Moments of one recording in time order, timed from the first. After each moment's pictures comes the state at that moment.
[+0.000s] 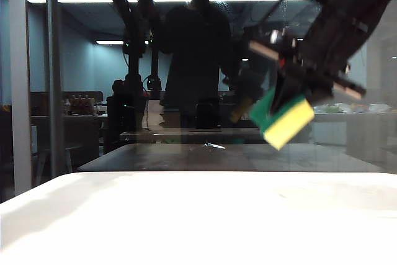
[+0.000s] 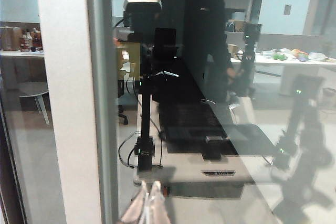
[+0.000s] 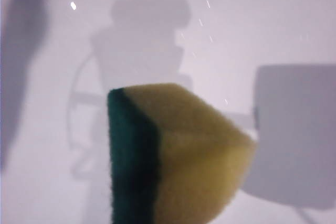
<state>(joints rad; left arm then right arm) 0.04 1.33 1.91 -0.42 0.14 -0.03 0.39 1.53 1.04 -0.36 -0.24 0.36</state>
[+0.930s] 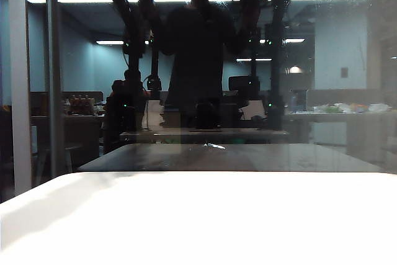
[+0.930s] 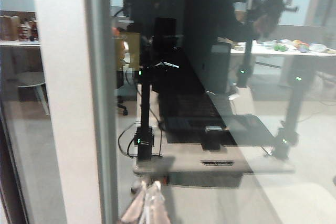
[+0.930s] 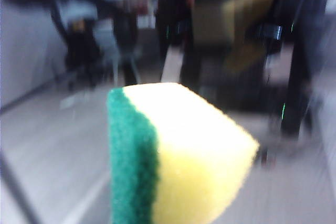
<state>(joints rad) 0.04 1.33 1.91 -0.46 0.15 -0.03 0.14 1.38 1.67 -0.23 -0.24 0.12</state>
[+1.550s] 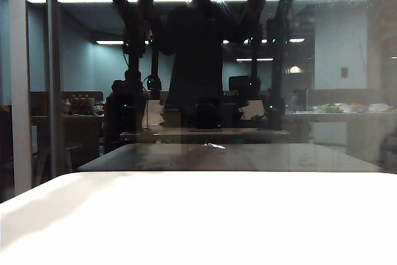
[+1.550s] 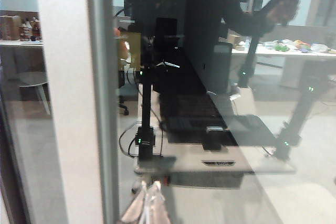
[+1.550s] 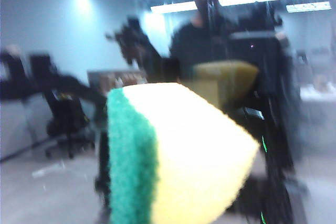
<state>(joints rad) 0.04 1.33 1.91 -0.46 0.14 -0.03 0.06 1.69 2.12 -0.09 -0.28 0.12</state>
